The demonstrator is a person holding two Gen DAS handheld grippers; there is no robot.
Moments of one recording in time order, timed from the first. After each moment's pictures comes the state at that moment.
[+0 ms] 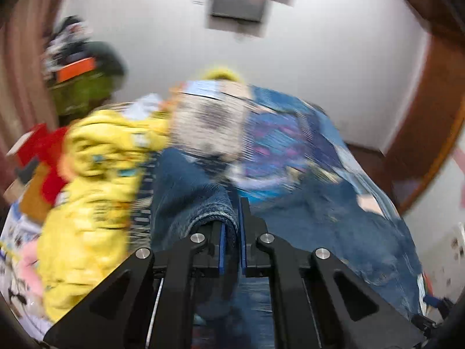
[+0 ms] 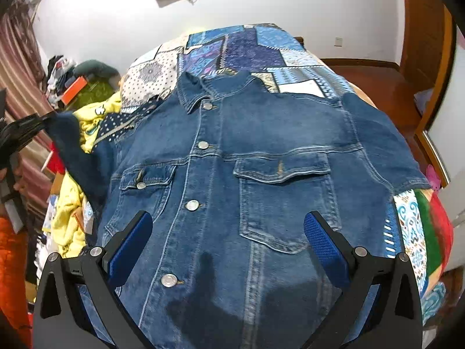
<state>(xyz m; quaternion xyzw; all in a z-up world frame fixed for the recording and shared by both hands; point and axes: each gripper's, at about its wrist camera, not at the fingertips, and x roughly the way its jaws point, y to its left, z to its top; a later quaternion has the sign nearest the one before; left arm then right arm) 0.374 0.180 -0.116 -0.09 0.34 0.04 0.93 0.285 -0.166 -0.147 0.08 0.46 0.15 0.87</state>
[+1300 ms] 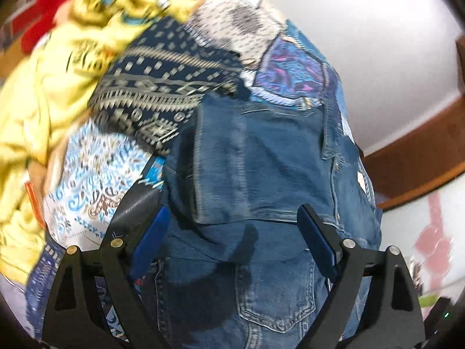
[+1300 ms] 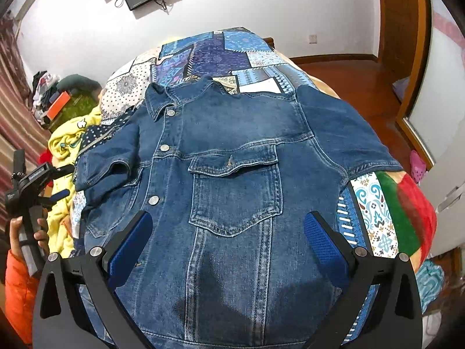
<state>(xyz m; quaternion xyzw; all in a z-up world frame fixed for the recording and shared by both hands) 0.343 0.217 -0.243 -0.32 0.46 0.03 0.83 0.275 -0.214 -0.151 0.09 0.46 0.11 0.88</state>
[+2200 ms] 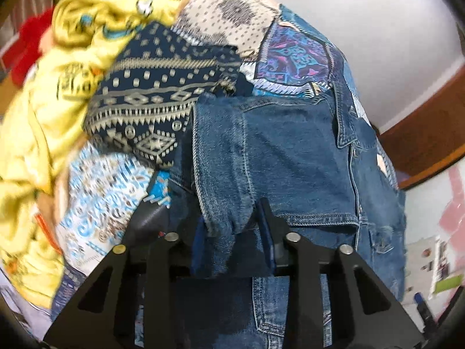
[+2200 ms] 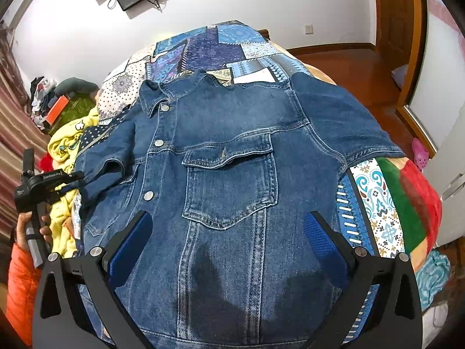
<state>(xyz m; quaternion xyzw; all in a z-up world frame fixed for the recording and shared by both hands) 0.369 0.198 -0.236 -0.22 0.48 0.04 0.85 0.274 -0.224 -0.162 0.11 0.47 0.11 0.87</state>
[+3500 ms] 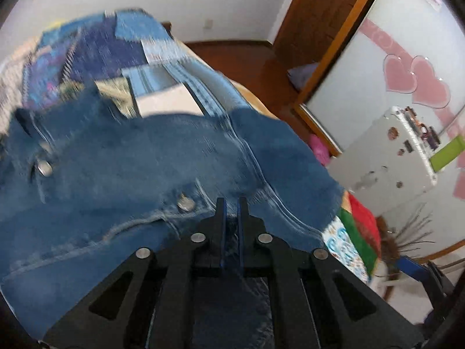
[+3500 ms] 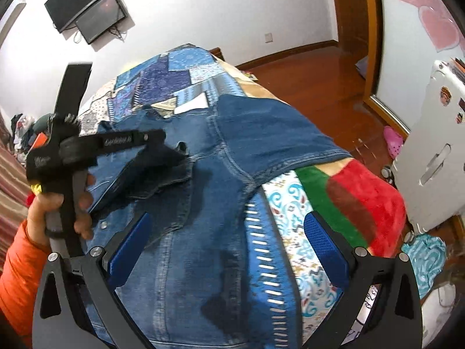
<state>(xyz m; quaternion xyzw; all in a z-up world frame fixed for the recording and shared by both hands) 0.452 -0.170 -0.220 -0.01 0.50 -0.25 0.83 0.277 -0.323 -0.160 0.16 0.45 0.04 0.88</state>
